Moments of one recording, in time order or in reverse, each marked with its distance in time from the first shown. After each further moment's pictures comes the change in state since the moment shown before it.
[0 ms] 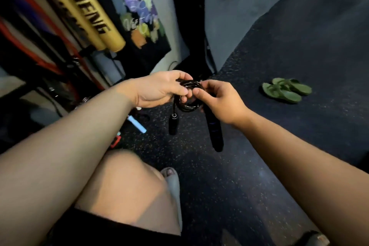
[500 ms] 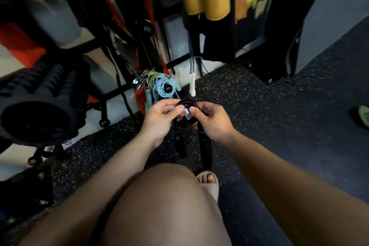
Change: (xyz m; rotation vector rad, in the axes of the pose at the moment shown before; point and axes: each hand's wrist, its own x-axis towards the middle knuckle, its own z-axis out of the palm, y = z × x) left_hand -0.078 -0.204 -0.128 -0.266 1.022 0.053; right_hand 0.091 0.099 0.245 0.131 -0.284 0.226
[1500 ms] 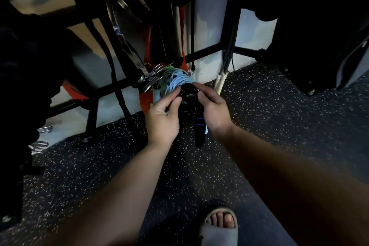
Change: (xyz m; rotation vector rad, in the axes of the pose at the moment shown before) left_hand 0.147 -0.088 -0.037 0.105 0.361 0.274; right_hand 0.182 0.067 0.072 0.316 0.046 0.020
